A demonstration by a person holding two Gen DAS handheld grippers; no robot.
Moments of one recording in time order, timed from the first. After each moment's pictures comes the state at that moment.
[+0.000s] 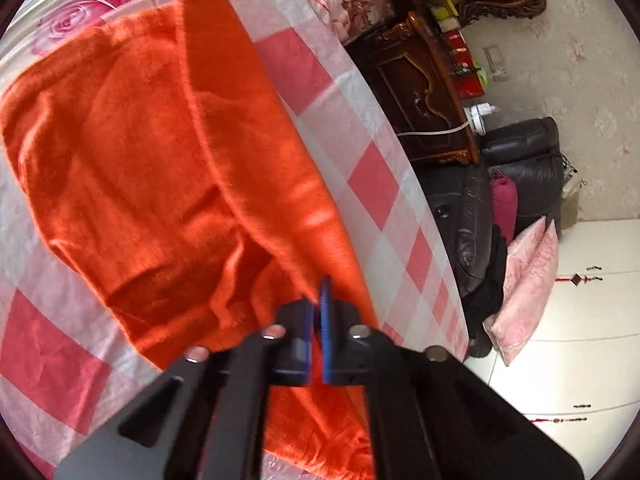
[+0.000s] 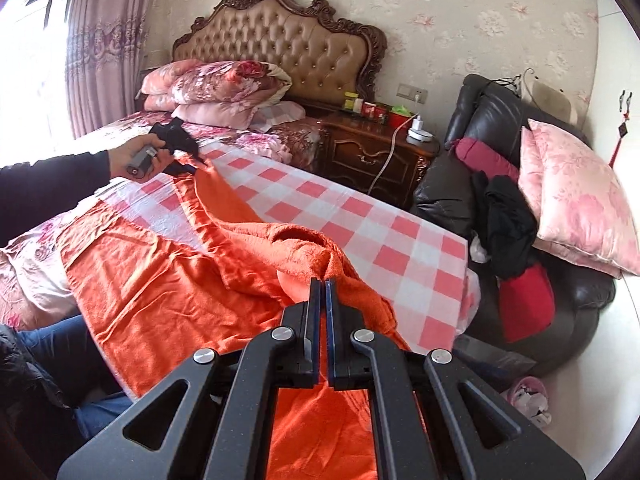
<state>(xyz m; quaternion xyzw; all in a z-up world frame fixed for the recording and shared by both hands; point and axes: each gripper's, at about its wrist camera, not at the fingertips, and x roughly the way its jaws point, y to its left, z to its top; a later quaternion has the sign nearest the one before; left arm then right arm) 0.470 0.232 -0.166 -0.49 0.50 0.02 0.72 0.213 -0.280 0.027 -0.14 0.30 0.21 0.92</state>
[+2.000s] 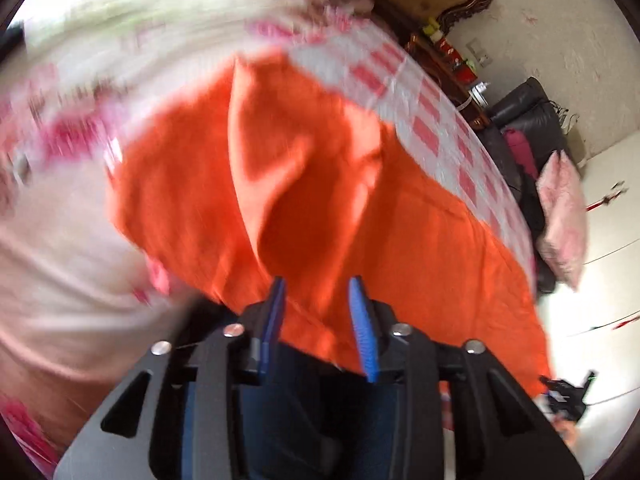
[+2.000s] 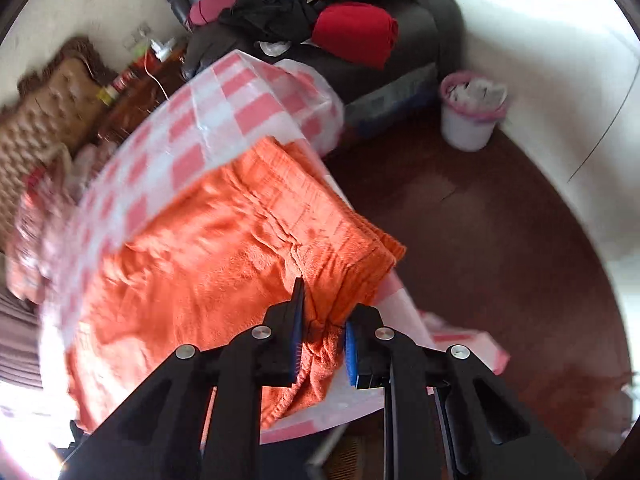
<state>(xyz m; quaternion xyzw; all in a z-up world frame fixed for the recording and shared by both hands) 0.041 0.201 -0.128 -0.33 0.45 0.10 0.82 0.174 -0.401 -0.103 0.25 0.50 -0.12 0.82</state>
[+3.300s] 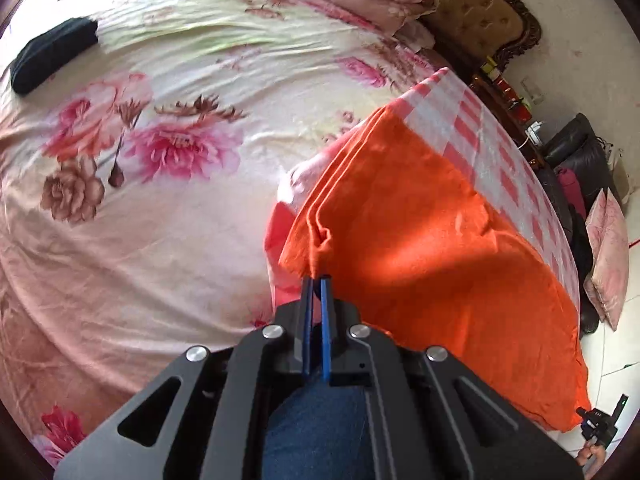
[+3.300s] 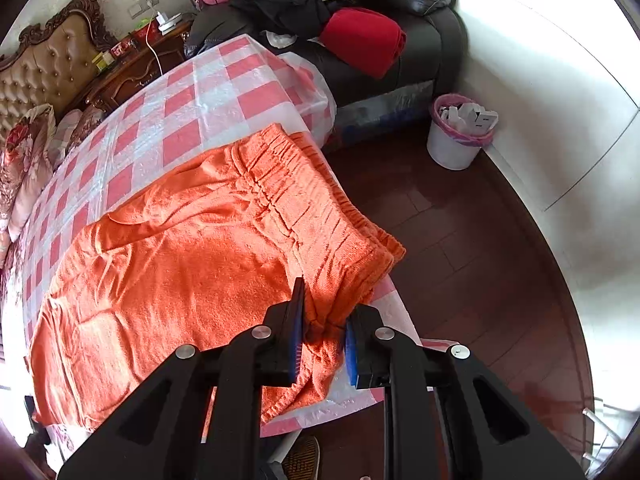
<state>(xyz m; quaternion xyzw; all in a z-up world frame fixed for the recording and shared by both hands) -0.017 0.278 -0.151 -0.35 0.45 0.20 0.80 0.179 -0.379 -0.103 0.17 0.52 -0.13 0.82</state>
